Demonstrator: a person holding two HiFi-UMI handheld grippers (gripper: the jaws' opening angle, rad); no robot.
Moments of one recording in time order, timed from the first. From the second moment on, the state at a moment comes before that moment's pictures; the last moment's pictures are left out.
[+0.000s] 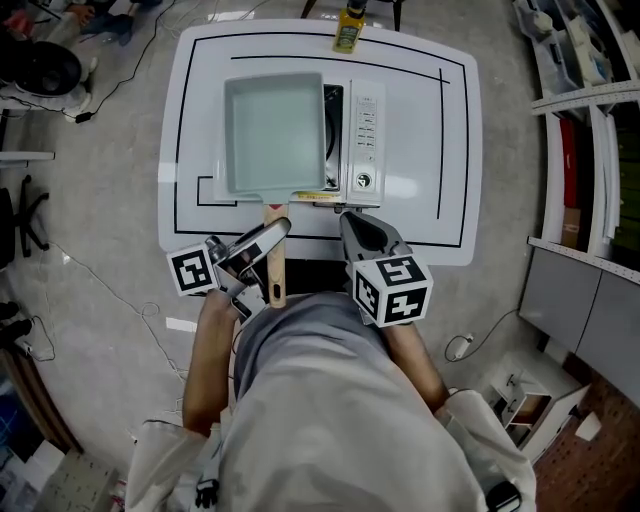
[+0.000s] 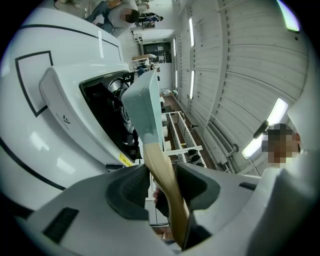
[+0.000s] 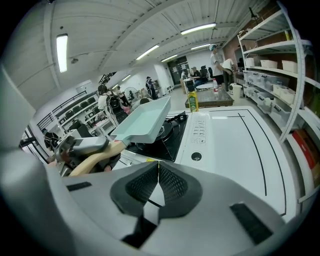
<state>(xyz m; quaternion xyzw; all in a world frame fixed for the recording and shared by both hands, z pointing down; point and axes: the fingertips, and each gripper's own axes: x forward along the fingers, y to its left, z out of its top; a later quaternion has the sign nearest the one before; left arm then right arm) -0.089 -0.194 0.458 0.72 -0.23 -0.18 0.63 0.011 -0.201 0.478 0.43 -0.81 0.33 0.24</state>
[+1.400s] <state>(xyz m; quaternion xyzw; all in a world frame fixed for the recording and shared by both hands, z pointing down) -0.083 -0.208 0.478 0.71 -0.22 -0.15 0.65 0.022 -0.202 0.493 0.43 -0.79 0.35 0.26</state>
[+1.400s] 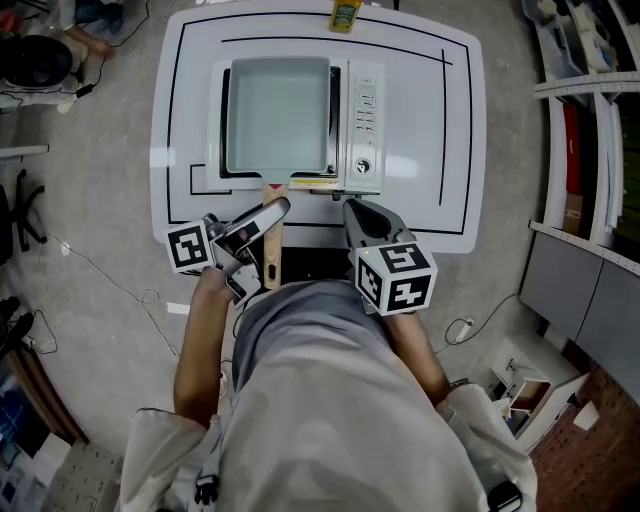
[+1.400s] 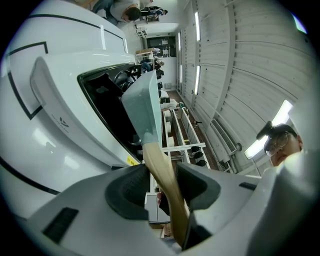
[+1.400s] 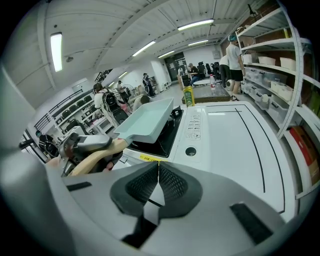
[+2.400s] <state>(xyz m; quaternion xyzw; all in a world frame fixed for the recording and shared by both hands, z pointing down) -0.078 -0.207 0.477 0.73 -0.22 -0.16 0.63 0.025 -0.206 0.493 0.42 -0.80 0.35 0.25</state>
